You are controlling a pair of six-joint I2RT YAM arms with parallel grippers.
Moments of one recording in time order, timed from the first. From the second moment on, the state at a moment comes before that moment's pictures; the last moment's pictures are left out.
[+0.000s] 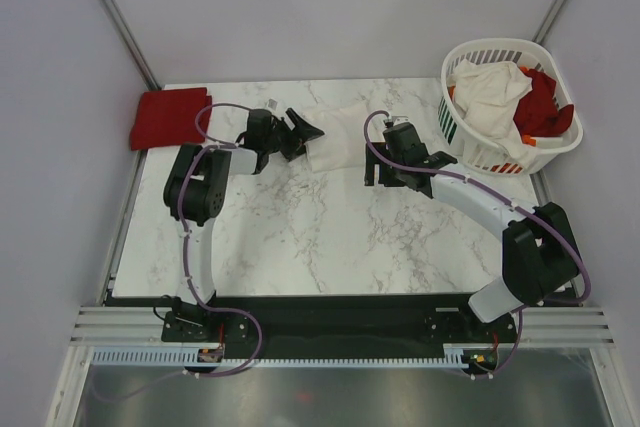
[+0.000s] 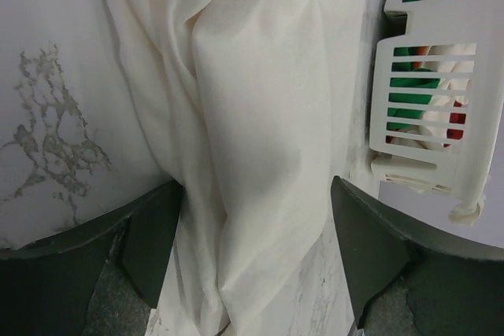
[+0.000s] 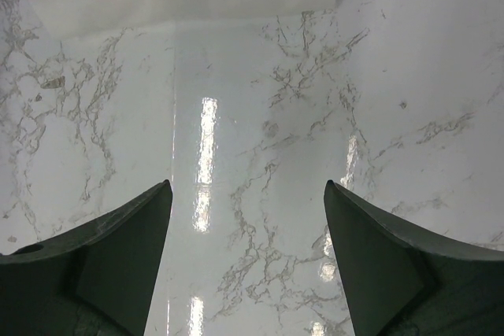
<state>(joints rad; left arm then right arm) -0.27 2.20 1.29 0.45 0.46 -0.97 0.50 1.54 1.08 -0.38 0.13 0.43</state>
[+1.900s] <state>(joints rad) 0.14 2.42 2.46 -0.78 0.13 -0.23 0.50 1.47 1.03 -0.34 -0.06 0.44</state>
